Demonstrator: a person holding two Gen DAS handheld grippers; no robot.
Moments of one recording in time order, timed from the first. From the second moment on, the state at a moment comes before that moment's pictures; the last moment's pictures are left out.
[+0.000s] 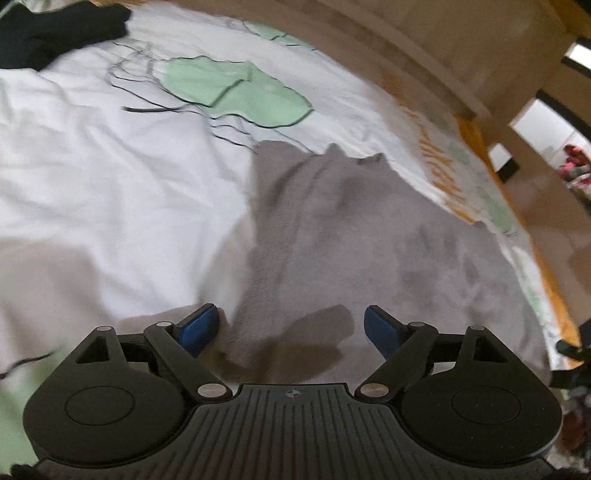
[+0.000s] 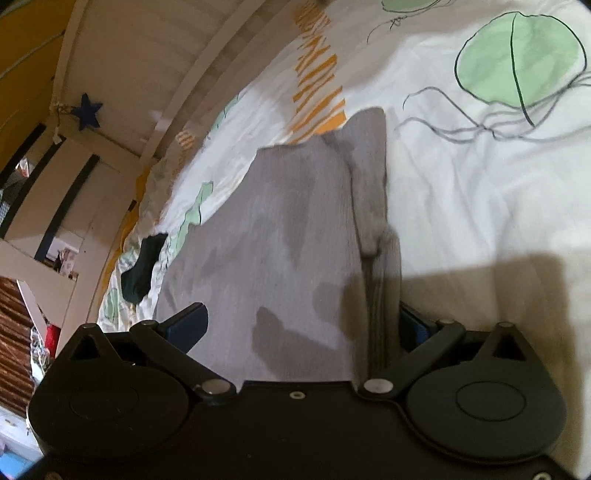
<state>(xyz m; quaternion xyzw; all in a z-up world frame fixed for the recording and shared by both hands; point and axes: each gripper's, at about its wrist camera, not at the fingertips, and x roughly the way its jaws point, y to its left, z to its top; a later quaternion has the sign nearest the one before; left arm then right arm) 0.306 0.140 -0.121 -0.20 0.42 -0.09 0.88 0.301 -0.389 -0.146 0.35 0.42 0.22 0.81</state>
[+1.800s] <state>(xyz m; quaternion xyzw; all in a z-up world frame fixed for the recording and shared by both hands) 0.232 0.083 -0.028 -0.06 0.32 -0.13 0.94 0.194 -0.342 -0.046 0.10 0.39 0.11 0.91</state>
